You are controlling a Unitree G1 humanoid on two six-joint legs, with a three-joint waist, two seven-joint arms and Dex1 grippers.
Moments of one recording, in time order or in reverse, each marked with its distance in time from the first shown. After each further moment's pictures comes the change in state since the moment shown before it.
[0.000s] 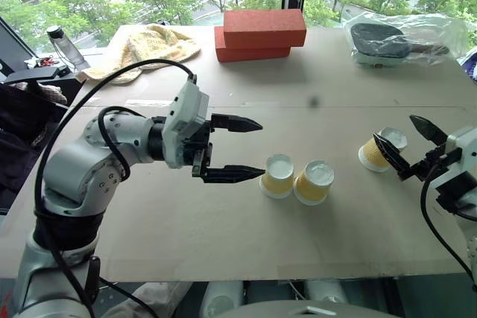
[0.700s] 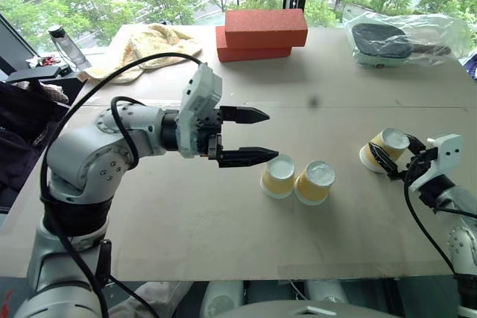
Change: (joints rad) left arm -0.070 -0.007 -0.003 -0.001 -0.074 0.196 0.133; right arm -0.068 0.053 0.049 0.197 -0.031 0.035 0.001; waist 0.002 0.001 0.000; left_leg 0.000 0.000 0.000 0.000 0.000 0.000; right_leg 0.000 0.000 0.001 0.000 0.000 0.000
